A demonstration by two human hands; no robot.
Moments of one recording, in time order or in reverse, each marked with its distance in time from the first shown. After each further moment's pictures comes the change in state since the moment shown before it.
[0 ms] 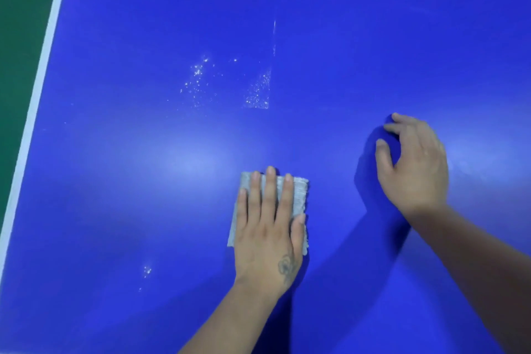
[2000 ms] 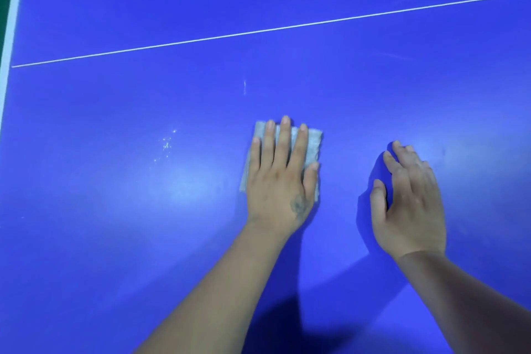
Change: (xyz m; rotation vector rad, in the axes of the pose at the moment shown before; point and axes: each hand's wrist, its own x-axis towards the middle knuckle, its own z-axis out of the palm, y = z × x) left_hand 0.229 0.020 -0.018 -0.013 0.148 0.165; right_hand 0.041 0.008 0.015 -0.065 -0.053 0.083
